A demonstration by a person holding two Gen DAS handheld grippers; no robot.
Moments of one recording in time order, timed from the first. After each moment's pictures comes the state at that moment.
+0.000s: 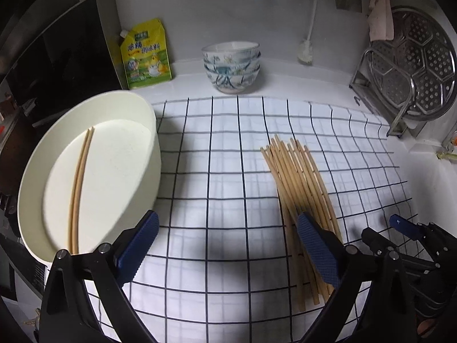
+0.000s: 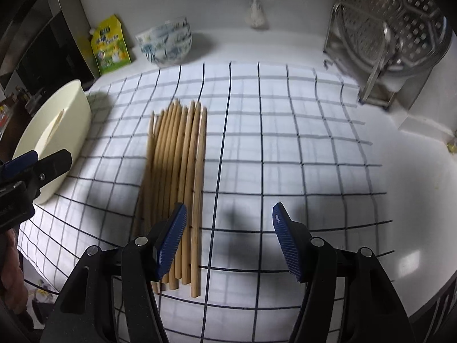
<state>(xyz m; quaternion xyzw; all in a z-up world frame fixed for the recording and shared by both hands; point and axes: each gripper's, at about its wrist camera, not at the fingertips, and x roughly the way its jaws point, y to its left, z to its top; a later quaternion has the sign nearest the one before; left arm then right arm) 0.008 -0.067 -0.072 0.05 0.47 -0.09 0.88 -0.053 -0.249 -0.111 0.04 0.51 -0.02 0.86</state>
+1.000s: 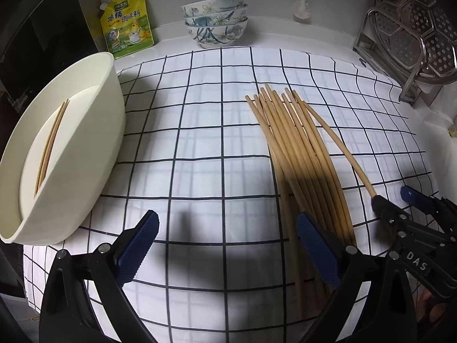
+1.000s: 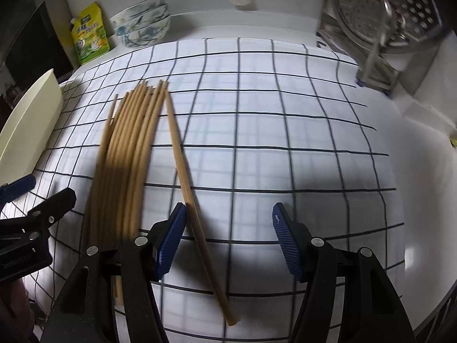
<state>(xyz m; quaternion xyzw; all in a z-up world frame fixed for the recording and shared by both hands) 0.007 -0.096 -0.133 0.07 0.51 -0.08 0.85 -0.041 -0.277 -0.150 0.03 0.51 -0.04 0.86</state>
